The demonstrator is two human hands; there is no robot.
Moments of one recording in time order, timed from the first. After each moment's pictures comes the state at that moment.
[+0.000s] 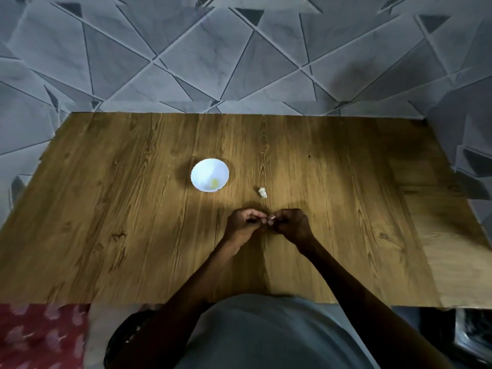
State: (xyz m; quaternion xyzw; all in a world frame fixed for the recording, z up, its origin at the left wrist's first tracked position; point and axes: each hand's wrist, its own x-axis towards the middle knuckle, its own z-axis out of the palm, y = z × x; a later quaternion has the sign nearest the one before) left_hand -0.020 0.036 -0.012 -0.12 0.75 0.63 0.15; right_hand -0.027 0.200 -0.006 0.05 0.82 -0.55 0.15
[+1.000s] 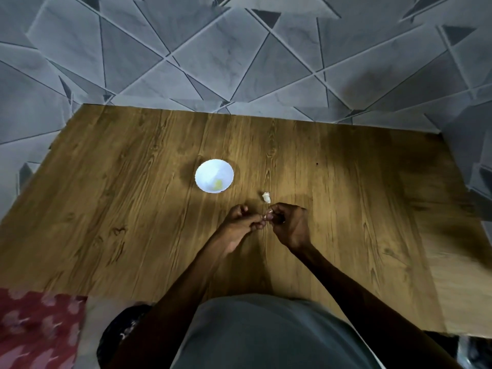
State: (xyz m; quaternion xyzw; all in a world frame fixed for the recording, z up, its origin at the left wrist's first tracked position) left_hand -0.031 0.031 0.020 -0.21 0.58 0.77 0.18; right_hand -0.040 0.185 0.014 -0.10 0.89 -0.45 -0.02
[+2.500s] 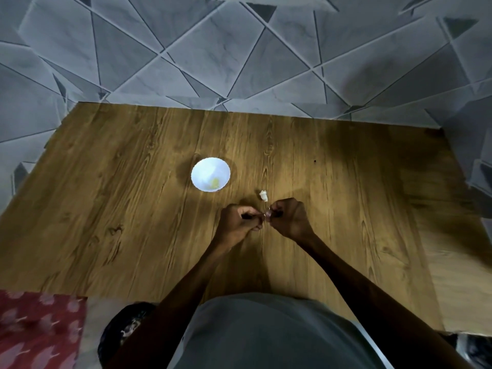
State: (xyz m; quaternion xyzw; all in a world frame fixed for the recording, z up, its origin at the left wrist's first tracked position) left_hand -0.025 0.032 0.015 -0.07 0.79 0.60 0.09; right_hand -0.063 0.189 0.023 -0.06 0.93 -0.34 0.13
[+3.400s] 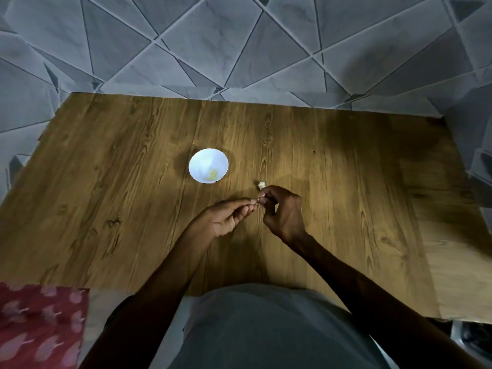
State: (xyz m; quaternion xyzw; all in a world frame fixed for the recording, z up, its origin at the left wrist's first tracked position) left_hand -0.040 0.016 0.051 -0.32 0.42 0.80 0.29; right_hand -0.042 0.179 0.028 -0.18 0.88 -0.42 -0.11
